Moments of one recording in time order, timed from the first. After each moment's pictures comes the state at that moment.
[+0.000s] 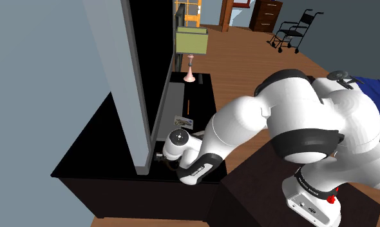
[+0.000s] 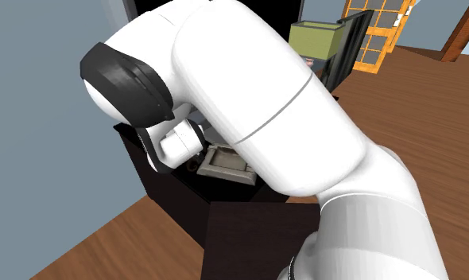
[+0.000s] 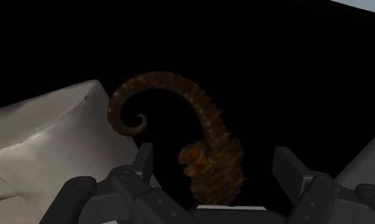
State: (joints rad) arm -1.98 -0.85 2.70 -2.03 0.21 3.04 1.21
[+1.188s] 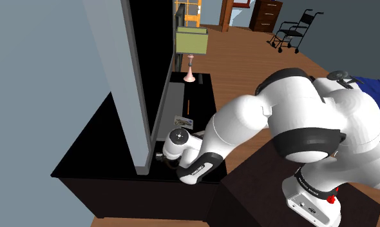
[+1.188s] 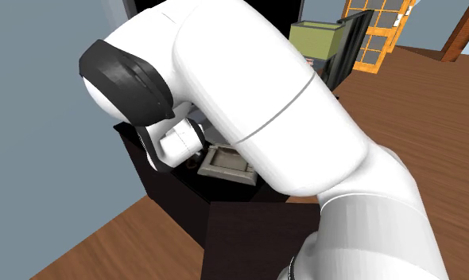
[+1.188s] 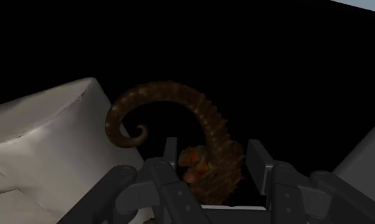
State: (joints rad) arm -1.98 -0.84 2.69 -2.04 0.21 3.04 1.20
